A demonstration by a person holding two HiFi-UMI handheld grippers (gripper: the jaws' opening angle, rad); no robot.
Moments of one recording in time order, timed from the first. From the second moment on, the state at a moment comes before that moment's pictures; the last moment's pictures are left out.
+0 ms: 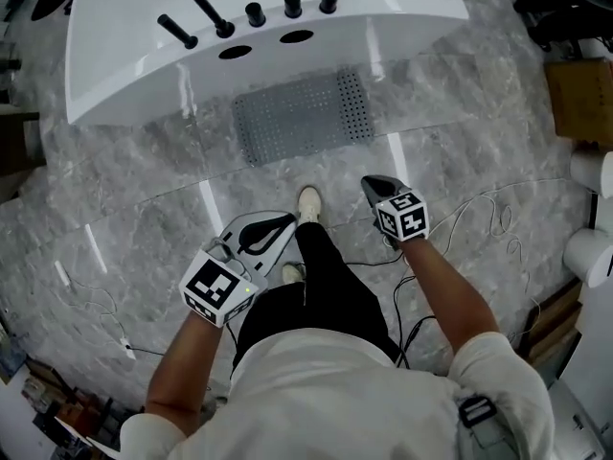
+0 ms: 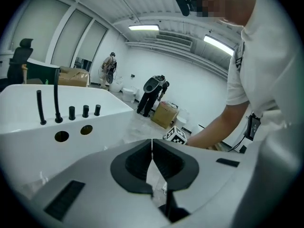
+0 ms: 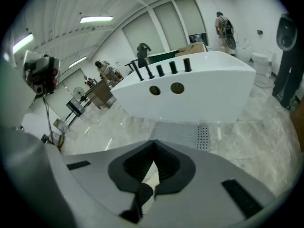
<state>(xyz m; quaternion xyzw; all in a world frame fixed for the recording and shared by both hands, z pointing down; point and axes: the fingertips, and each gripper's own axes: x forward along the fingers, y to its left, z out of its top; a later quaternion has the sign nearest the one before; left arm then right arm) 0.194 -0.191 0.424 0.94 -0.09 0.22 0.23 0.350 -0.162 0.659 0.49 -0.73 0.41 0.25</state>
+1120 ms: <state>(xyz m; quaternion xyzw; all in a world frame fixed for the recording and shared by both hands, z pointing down) 0.017 0.137 0.352 0.95 -0.17 0.19 0.20 0.148 0.149 0.402 0.40 -0.85 0.25 0.24</state>
